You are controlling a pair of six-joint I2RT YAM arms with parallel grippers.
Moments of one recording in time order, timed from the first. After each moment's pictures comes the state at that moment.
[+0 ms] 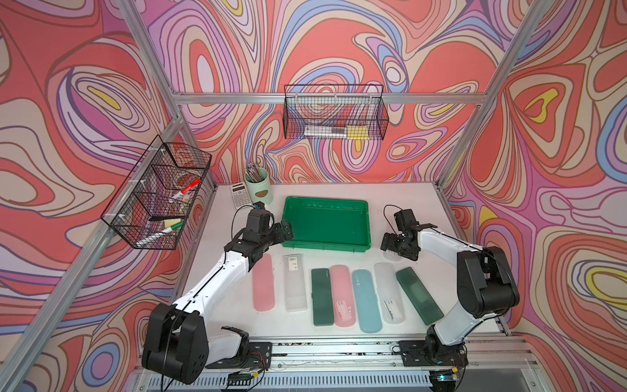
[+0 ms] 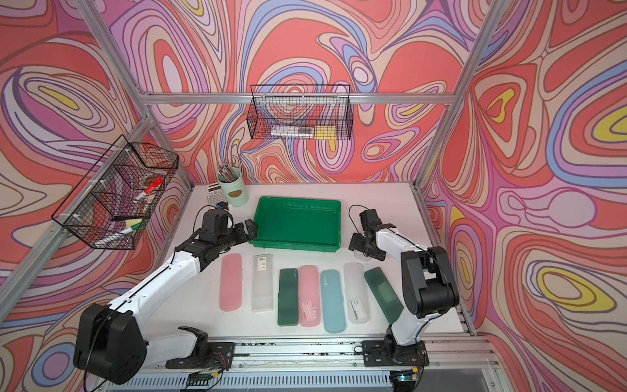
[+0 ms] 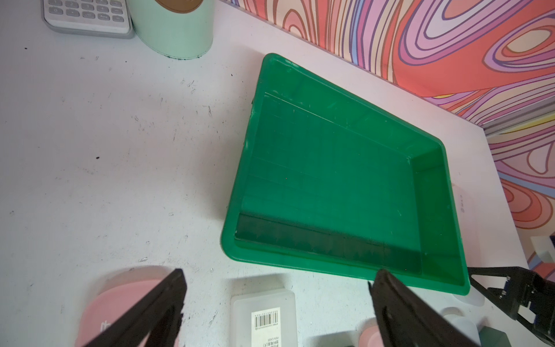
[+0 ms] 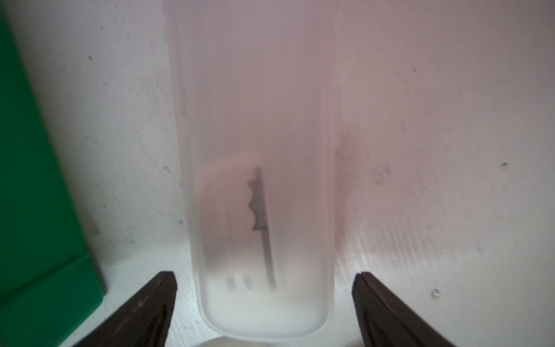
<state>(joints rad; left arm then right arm) -0.27 1.28 0.88 -0.29 0.01 -0.52 0.15 1.69 1.01 -0.56 0.06 0.48</state>
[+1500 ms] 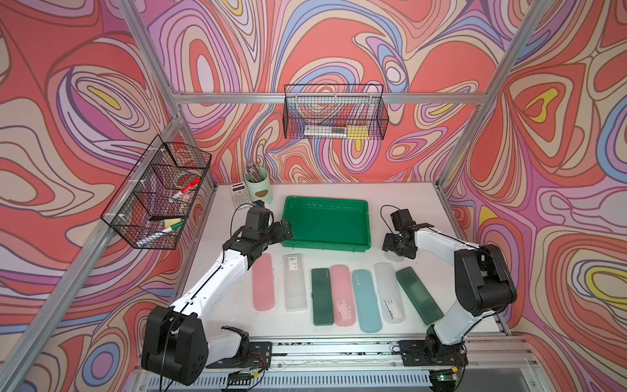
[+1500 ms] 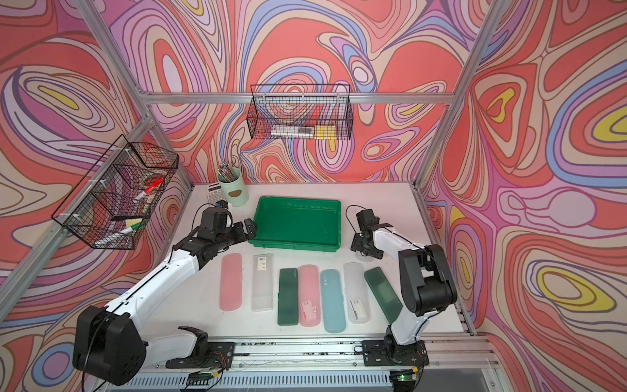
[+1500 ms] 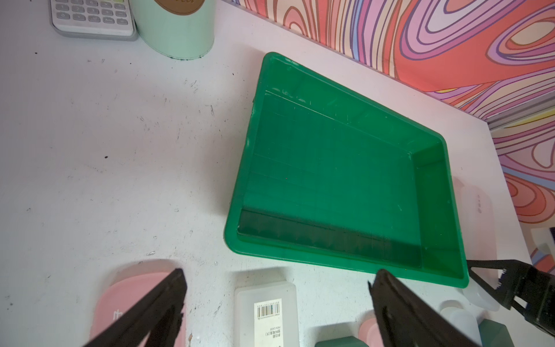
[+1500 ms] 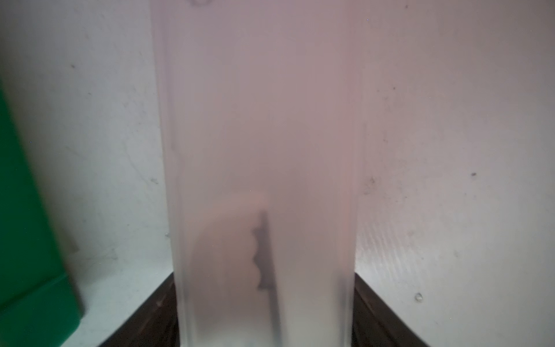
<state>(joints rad) -0.27 1.27 0.92 -0.36 0.00 -0.51 0.18 1.68 1.02 -0.56 0.15 0.48</state>
